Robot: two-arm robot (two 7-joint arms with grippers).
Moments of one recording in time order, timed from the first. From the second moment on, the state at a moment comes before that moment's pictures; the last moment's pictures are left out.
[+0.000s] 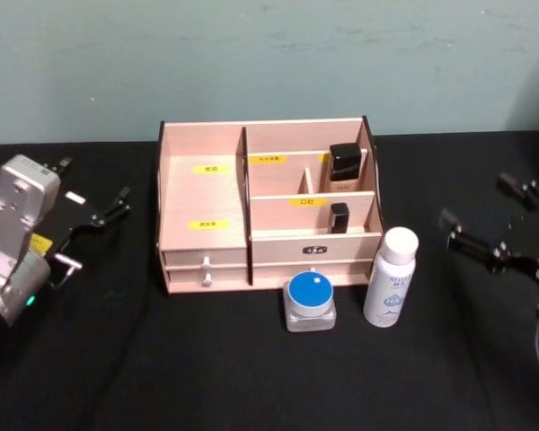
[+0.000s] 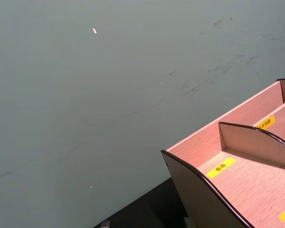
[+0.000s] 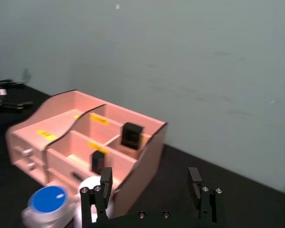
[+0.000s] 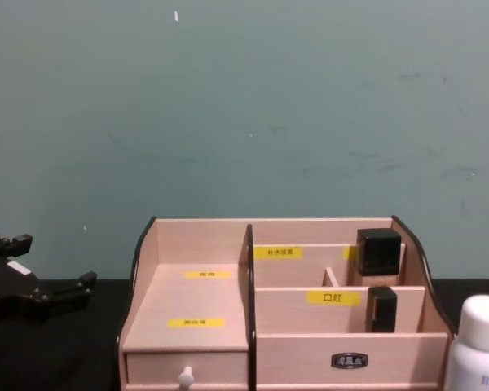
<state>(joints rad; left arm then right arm) -0.20 0.60 0.45 -1.41 -0.25 -0.12 0.03 -0.26 0.78 -0.14 -1.93 0.52 -0.06 0.14</state>
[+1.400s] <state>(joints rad) -0.20 0.60 0.45 -1.41 -0.25 -0.12 0.03 -0.29 0.68 -0.20 -1.86 0.46 0.01 0.26</state>
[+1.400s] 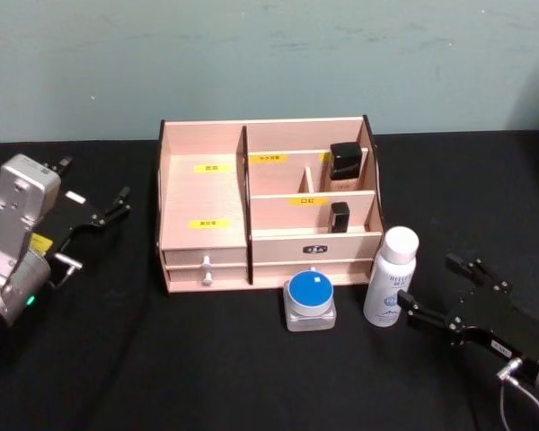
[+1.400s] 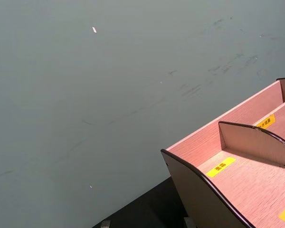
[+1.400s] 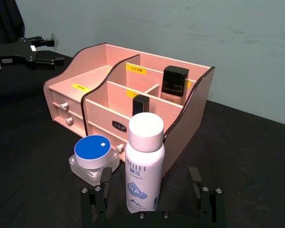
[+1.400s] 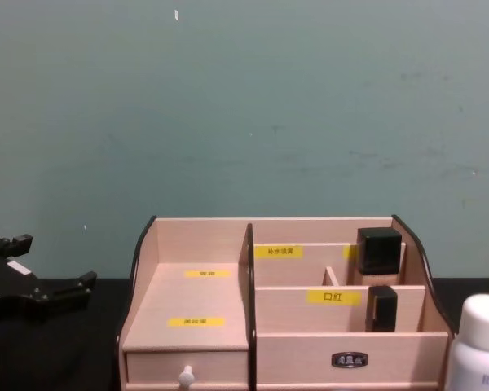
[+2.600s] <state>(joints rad) -0.20 0.60 0.45 -1.41 -0.25 -0.12 0.03 -0.12 0.53 -0.24 -1.70 0.37 0.03 0.37</state>
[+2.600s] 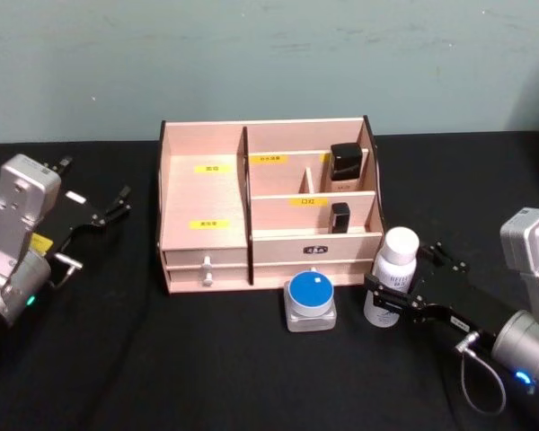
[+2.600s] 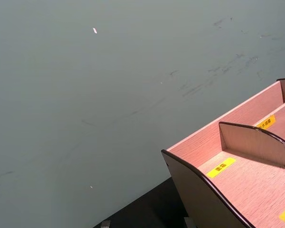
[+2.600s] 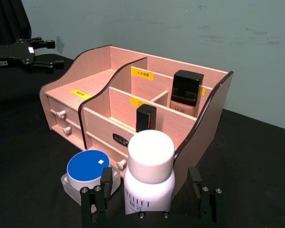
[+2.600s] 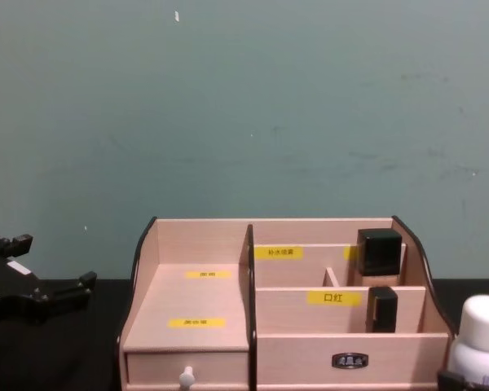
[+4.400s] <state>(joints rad) -0.20 0.60 0.45 -1.41 -0.25 -0.12 0.03 -0.10 0.51 -0.25 -1.68 0.35 0.02 0.37</state>
